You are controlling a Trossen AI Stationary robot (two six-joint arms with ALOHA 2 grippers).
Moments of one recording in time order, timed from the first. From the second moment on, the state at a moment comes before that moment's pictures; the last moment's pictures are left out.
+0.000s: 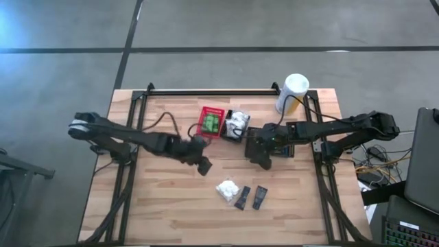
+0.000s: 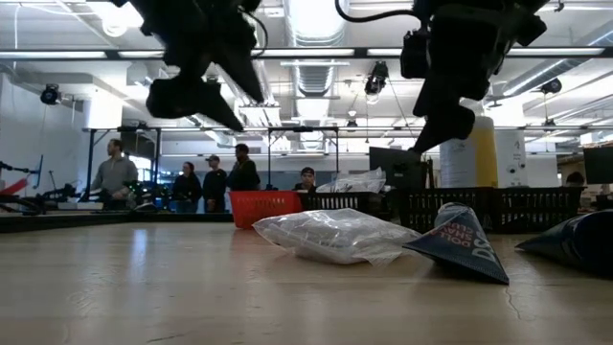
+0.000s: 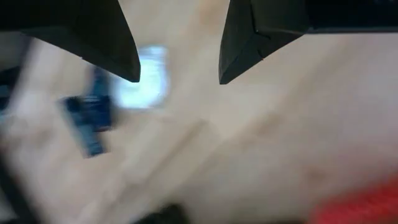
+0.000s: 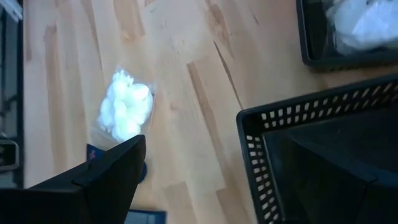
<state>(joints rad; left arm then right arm) -0.16 1.42 1.02 -0.45 -0.12 -0.98 -0.04 1.28 0.78 -0.37 -0.16 0.48</state>
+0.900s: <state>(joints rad) -0.37 1.74 1.08 -0.24 -0.33 -1.18 -0.04 1.28 0.78 -0.36 -0.16 0.47</state>
